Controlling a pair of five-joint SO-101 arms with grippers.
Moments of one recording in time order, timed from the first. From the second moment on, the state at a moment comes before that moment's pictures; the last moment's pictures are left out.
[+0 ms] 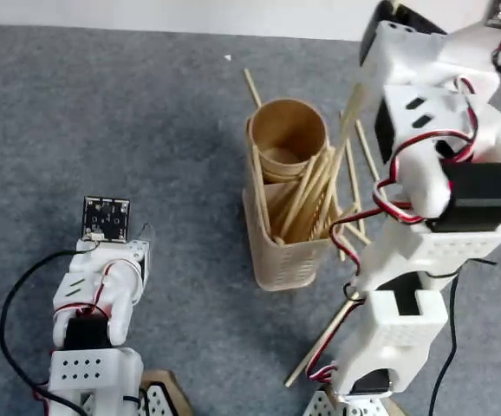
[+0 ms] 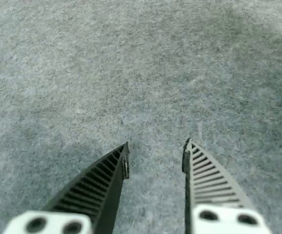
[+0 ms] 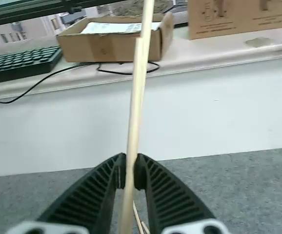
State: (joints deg) left arm -10.0 -83.3 91.7 37.0 -2.9; right arm -8.4 16.1 -95.8 98.2 -9.0
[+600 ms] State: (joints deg) left arm -10.0 -83.3 91.7 37.0 -2.9; right arm -9.1 -24.4 -45.4 94.9 -1.4
